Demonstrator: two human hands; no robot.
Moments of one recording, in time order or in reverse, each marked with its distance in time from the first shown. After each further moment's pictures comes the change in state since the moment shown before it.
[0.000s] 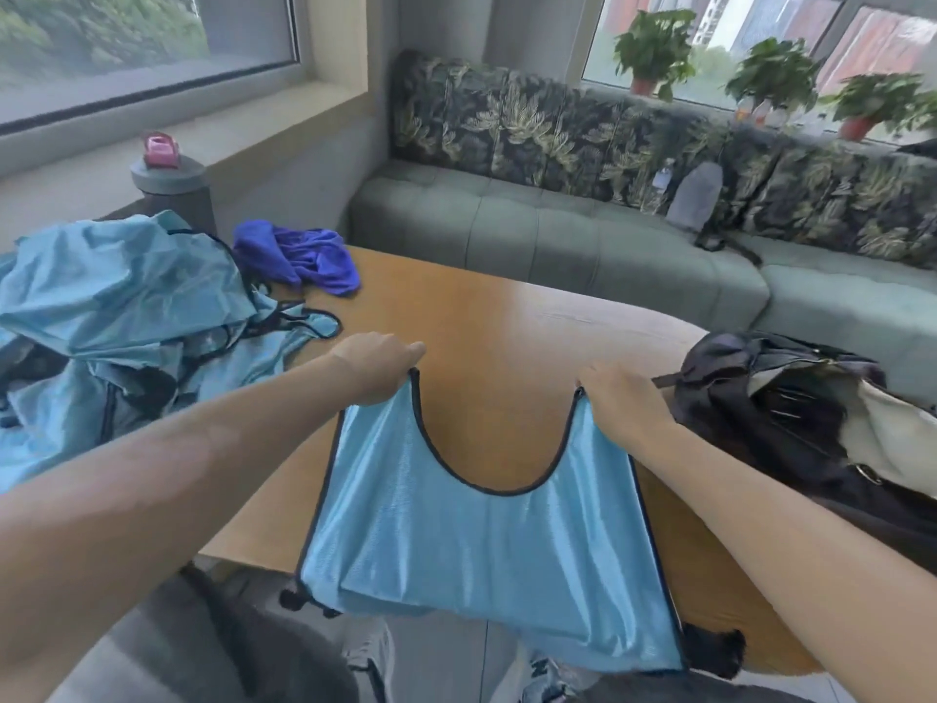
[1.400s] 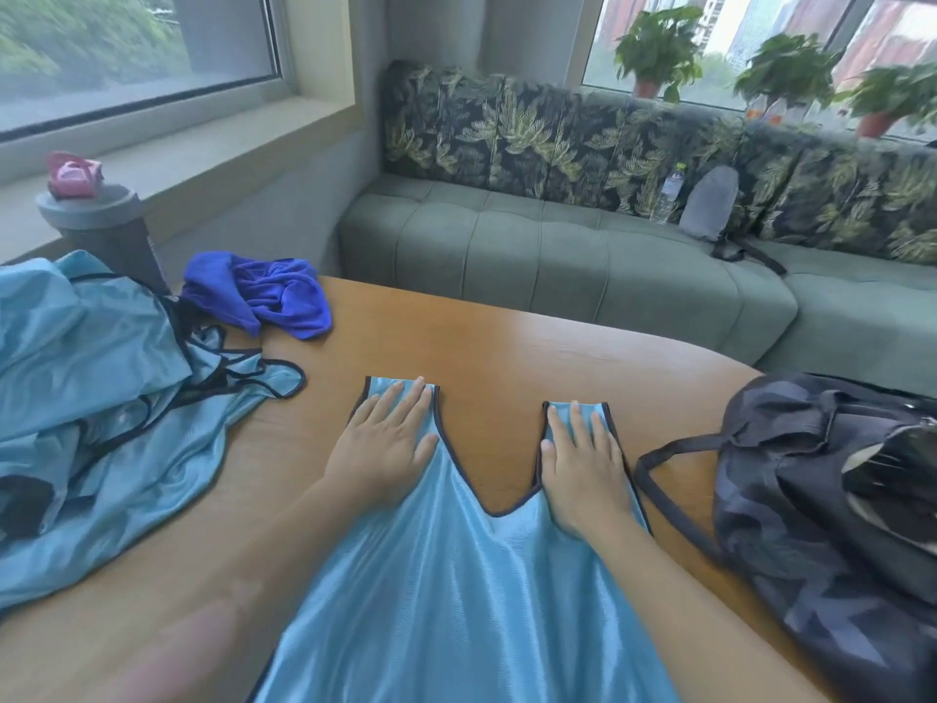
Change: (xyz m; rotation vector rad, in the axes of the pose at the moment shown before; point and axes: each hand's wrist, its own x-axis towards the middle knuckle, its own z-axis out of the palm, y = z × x) left_hand 0.077 0.022 0.097 -0.270 0.183 -0.108; right_hand 0.056 -0.036 0.094 0.310 -0.103 0.331
